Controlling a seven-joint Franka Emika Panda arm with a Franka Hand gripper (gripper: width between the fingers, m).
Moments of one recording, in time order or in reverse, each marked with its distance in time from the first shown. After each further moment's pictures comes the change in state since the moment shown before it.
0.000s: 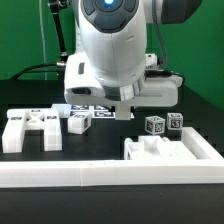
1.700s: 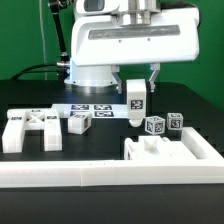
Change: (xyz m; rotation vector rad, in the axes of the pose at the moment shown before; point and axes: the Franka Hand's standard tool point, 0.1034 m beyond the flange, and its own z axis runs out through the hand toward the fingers) arm 0.013 -0.027 -0.113 -0.015 1.033 -0.107
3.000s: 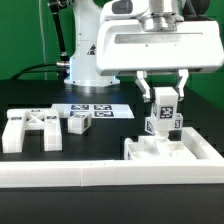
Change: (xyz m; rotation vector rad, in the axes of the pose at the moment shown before) arm 0.037 -0.039 0.012 0.003 0.281 -0.168
